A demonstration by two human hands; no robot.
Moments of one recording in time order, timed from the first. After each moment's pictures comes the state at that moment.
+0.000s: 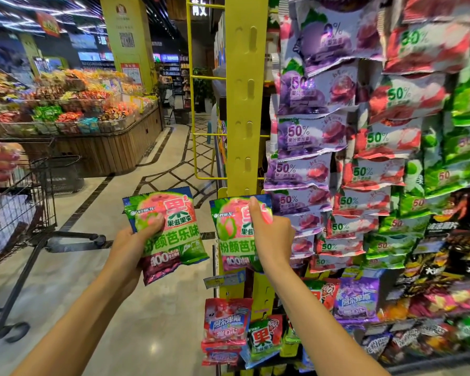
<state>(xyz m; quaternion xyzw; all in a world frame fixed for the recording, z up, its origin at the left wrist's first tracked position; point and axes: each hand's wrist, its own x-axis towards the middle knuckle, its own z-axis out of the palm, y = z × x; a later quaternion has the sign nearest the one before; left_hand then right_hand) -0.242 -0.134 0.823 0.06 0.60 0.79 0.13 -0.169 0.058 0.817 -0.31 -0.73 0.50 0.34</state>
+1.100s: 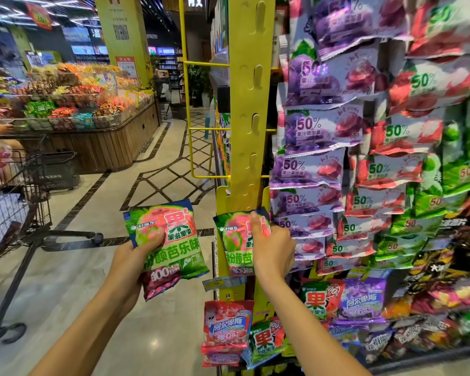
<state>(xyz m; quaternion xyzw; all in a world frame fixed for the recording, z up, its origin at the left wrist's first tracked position) -0.248 -0.127 0.799 0.04 0.60 0.78 0.14 -0.188 0.062 0.781 -0.40 -0.75 0.39 0.34</state>
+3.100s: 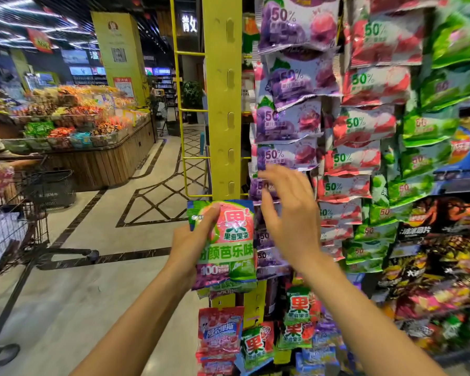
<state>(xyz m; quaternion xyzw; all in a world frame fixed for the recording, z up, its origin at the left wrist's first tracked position) -0.182 -0.053 0.871 0.07 0.62 0.76 0.19 -0.112 0.083 0.893 -0.04 -0.81 0.13 0.56</state>
